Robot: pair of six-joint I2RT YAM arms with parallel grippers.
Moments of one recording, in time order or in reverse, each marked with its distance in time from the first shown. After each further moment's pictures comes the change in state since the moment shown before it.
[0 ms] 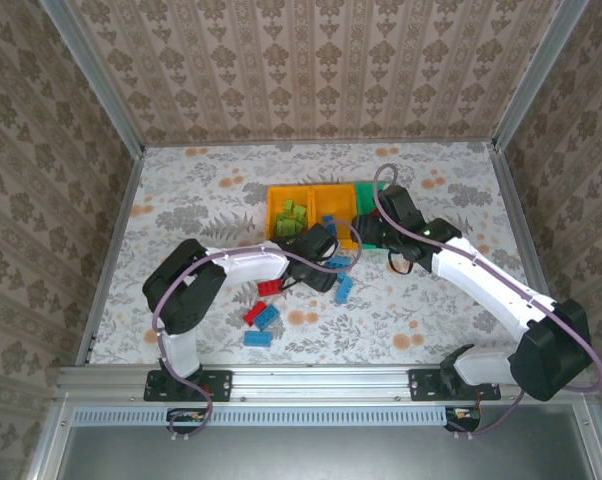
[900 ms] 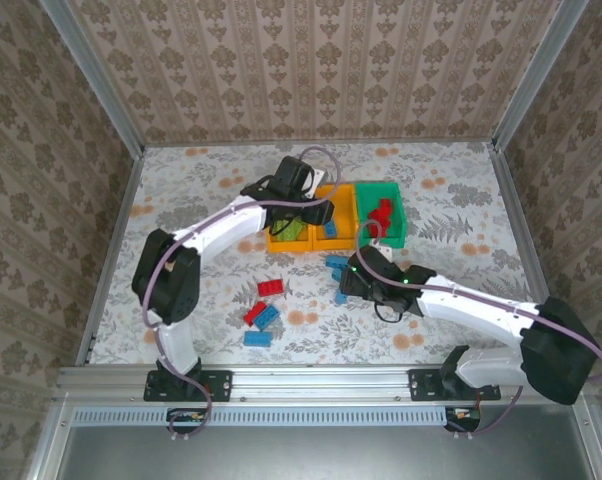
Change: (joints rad) left arm 0.251 0.042 0.378 -0.040 0.192 0.023; right arm 0.295 -0.016 -0.320 0.118 0.076 0.335
